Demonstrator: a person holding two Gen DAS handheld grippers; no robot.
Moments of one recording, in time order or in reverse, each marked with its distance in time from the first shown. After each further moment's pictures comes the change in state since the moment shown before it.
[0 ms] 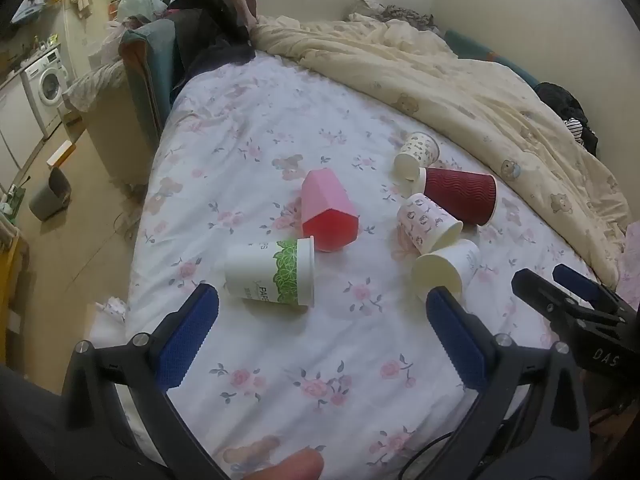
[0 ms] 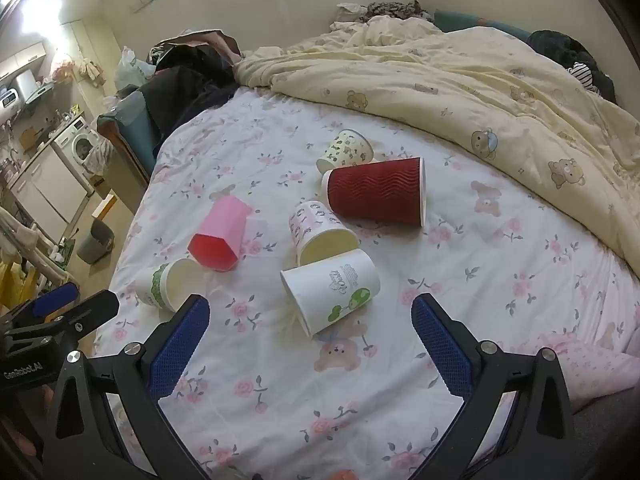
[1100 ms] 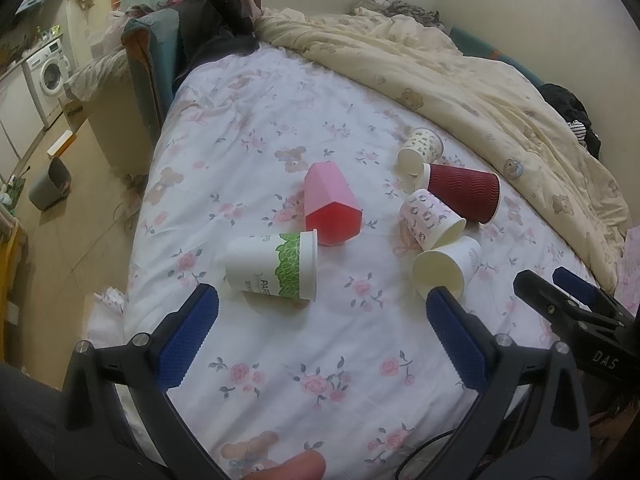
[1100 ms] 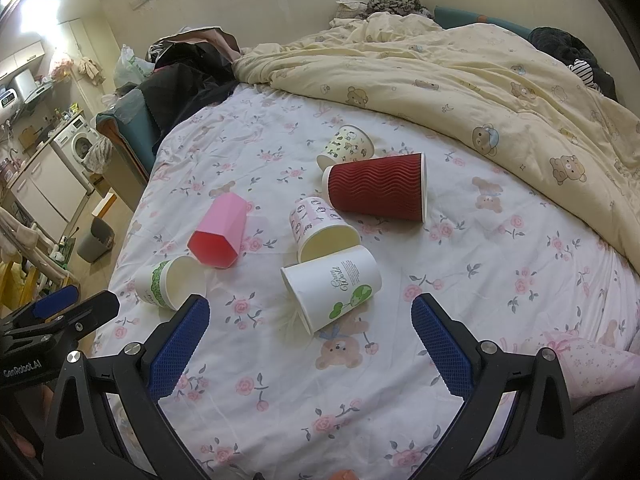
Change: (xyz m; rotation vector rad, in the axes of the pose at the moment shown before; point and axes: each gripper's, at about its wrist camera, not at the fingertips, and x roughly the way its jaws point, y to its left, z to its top) left arm 0.005 0.005 -0.005 -0.028 0.029 -0.004; right arm 0.004 0.000 0.000 0.000 0.012 0.001
